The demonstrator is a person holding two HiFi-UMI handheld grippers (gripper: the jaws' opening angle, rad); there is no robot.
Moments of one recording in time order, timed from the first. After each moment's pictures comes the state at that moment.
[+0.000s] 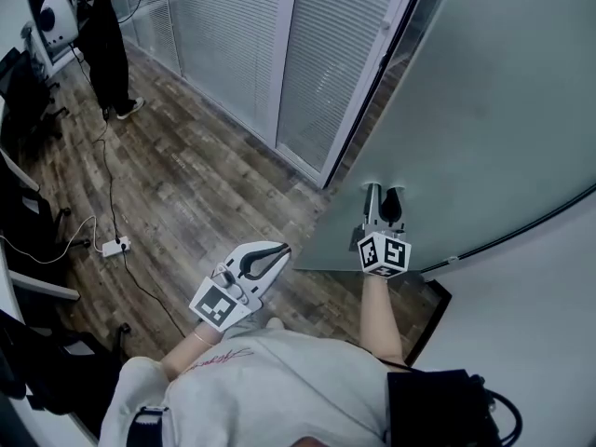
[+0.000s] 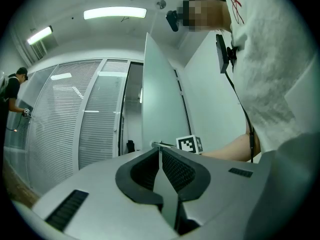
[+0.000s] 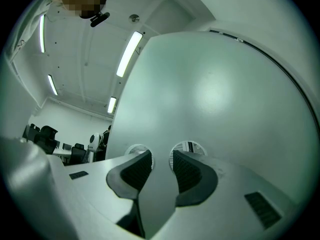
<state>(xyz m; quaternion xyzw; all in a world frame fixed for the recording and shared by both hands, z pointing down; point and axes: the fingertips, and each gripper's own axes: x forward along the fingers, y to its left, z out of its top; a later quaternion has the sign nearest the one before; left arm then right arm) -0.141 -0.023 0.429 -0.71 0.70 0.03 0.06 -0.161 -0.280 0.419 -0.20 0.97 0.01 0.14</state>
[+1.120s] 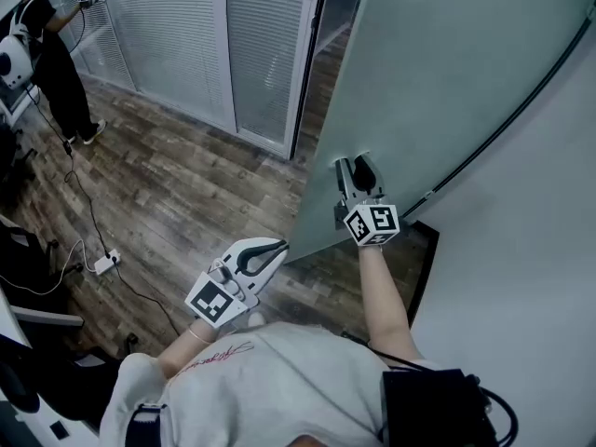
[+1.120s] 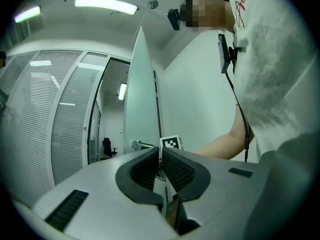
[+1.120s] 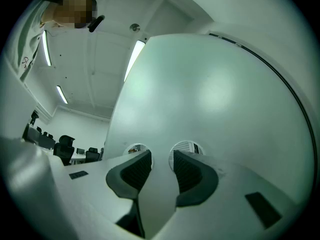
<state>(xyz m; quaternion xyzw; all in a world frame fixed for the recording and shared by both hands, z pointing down) 0.005 0.015 0.431 -0.79 0.61 0.02 0.05 -0.046 -0.224 0.423 -0.14 0.98 -0.01 0.14</state>
